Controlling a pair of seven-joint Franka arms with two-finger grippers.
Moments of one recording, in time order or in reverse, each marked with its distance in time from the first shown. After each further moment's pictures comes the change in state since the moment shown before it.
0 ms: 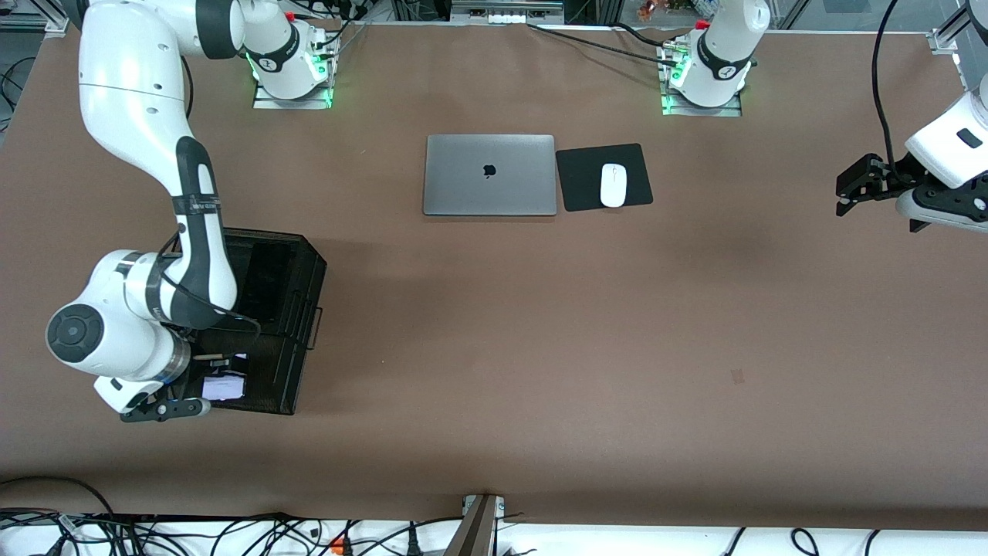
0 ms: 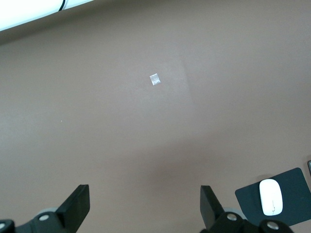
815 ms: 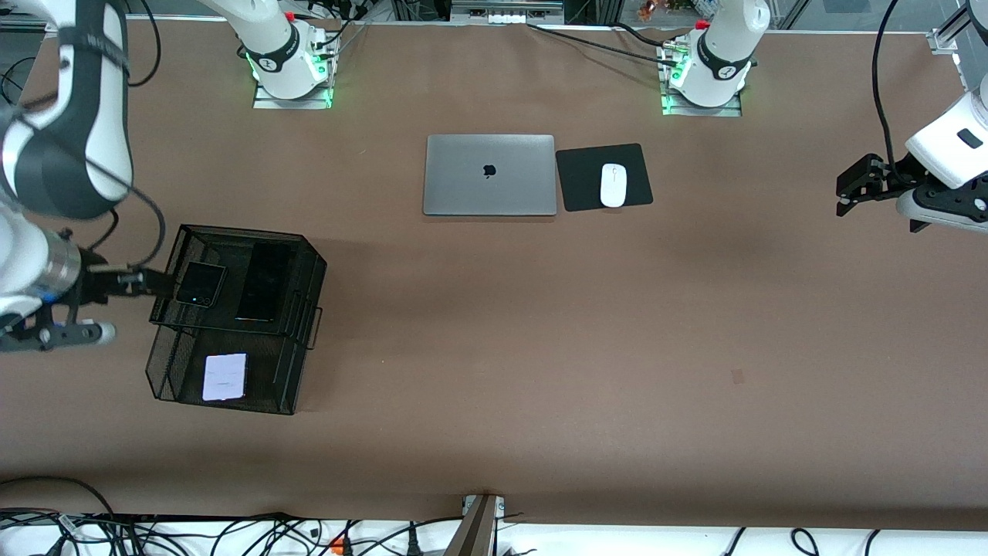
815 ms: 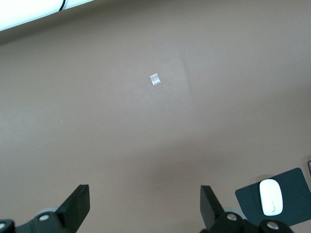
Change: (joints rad) left arm 0.001 0.001 0.000 0.001 0.000 0.000 0.000; right arm 0.074 -0.446 -0.027 -0.094 -0.220 -0.435 0.076
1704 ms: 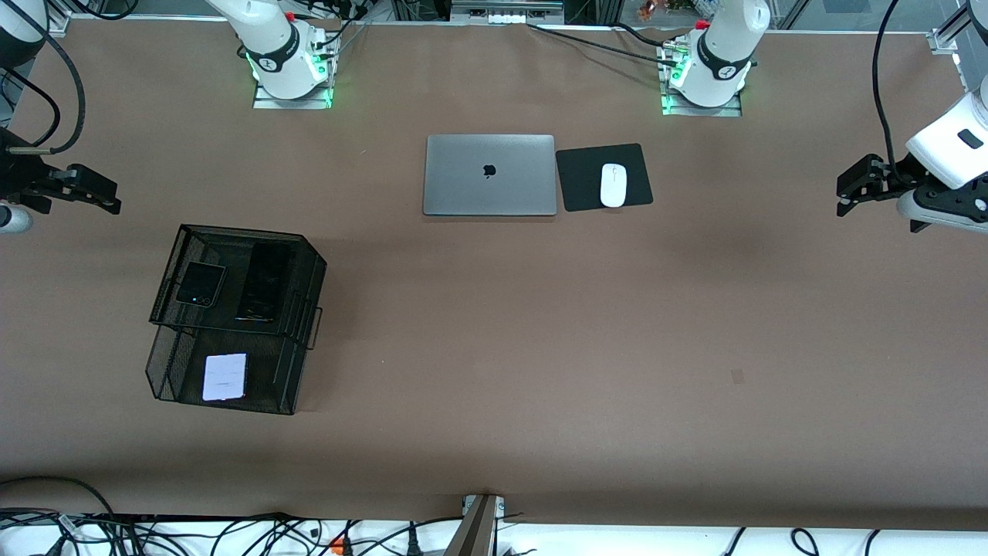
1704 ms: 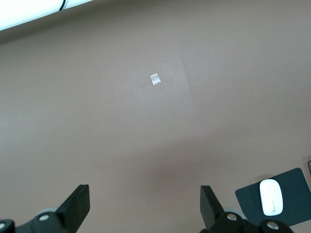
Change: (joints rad) left arm 0.001 0.001 0.000 0.000 0.000 0.000 0.000; right arm -0.337 -0.343 0.341 -0.275 -0.102 0.004 0.059
